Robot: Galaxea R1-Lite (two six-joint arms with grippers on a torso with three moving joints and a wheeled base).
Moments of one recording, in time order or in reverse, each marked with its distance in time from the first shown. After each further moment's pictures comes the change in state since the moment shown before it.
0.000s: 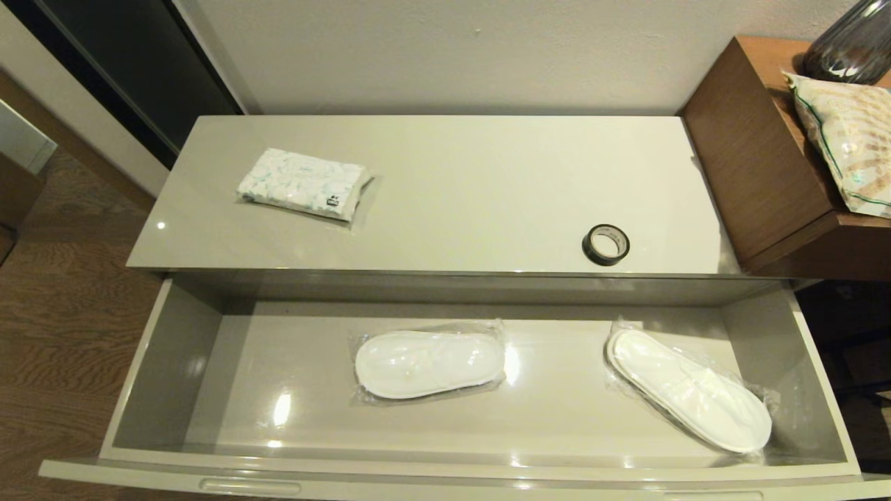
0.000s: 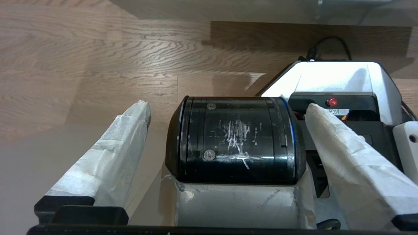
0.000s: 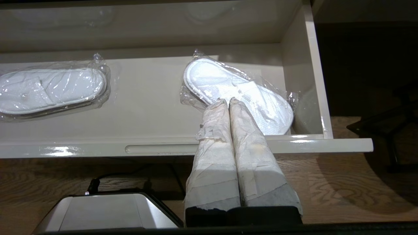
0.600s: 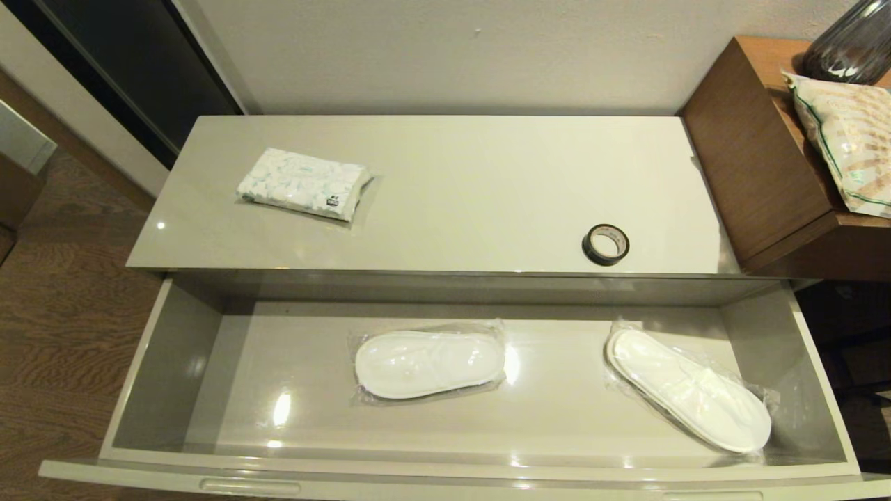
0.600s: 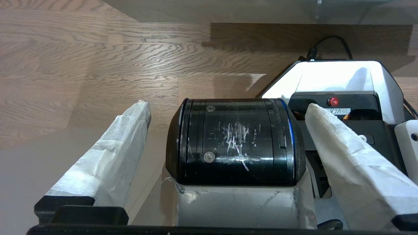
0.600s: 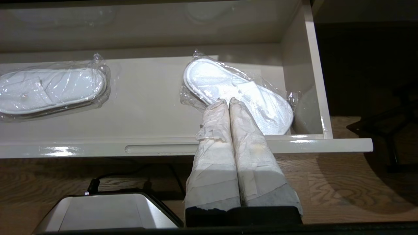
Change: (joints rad) left arm 0.000 -0.002 0.002 -0.005 -0.004 0.014; right arm 0.000 0.000 0.000 0.000 0.000 0.000
